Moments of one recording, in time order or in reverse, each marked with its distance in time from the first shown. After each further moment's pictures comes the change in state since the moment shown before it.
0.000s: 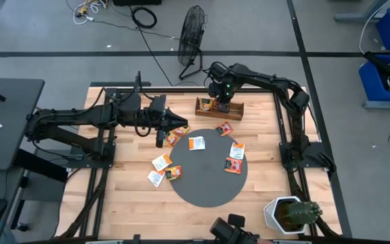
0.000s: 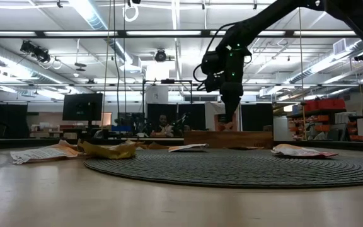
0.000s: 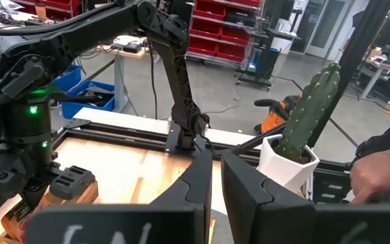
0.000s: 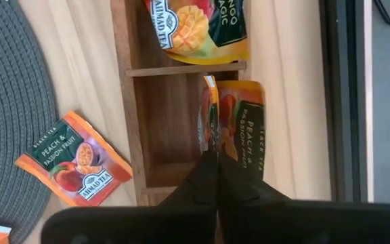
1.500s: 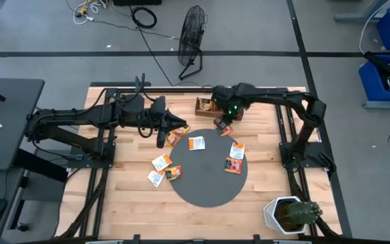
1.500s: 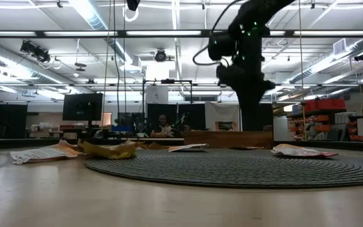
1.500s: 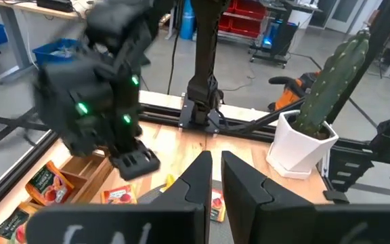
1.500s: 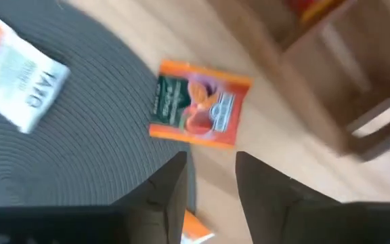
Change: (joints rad) left arm 0.003 0.001 0.000 -0.101 -0.034 0.020; right arm 0.225 -0.245 -0.307 -0.003 0.023 0.900
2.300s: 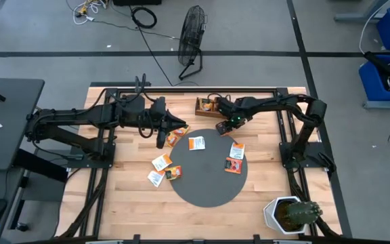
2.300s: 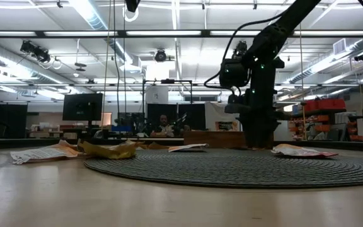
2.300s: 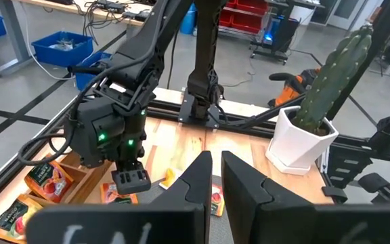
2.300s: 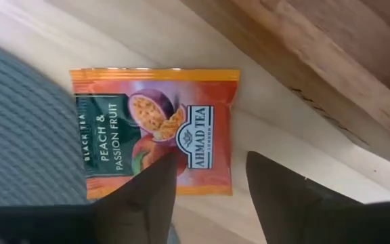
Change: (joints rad) left arm -0.001 0.000 0.000 -0.020 0.000 -0.012; right arm -0.031 -0.001 -0.350 0.414 0.027 0.166
